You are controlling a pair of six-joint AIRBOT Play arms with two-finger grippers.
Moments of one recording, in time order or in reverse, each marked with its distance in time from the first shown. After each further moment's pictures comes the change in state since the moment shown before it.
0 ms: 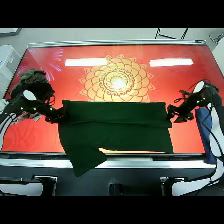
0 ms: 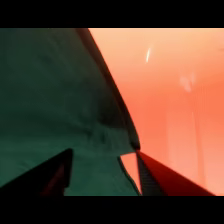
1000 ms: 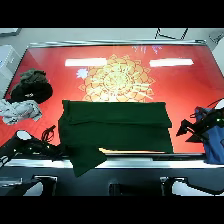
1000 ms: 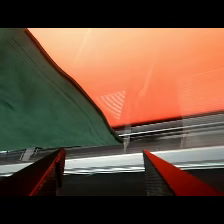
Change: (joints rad) left arm 0.086 0.463 -0.762 -0.169 -0.014 0.186; right arm -0.220 0.274 -0.335 0.003 0.080 -0.011
